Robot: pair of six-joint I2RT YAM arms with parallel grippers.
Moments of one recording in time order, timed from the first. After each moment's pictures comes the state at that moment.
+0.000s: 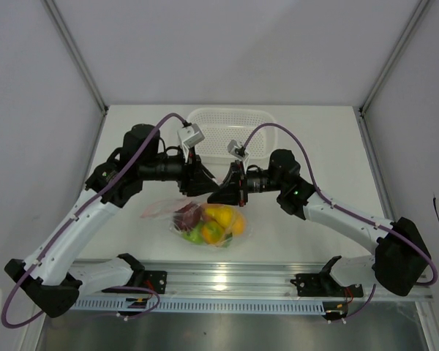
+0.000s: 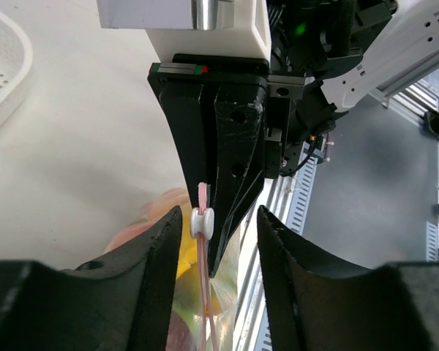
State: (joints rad) left arm -0.61 1.09 1.32 -0.66 0.69 -0.10; right arm 0.78 1.31 0.90 0.45 -0.91 0.50
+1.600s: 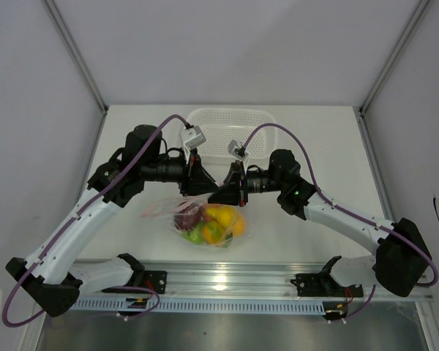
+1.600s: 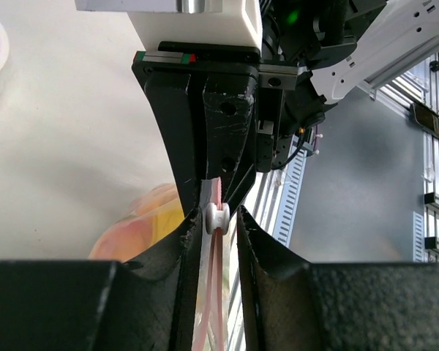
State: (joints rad) left arm -0.61 1.10 1.30 -0.66 0.74 -0.10; right arm 0.78 1.31 0.90 0.42 -0.90 0.49
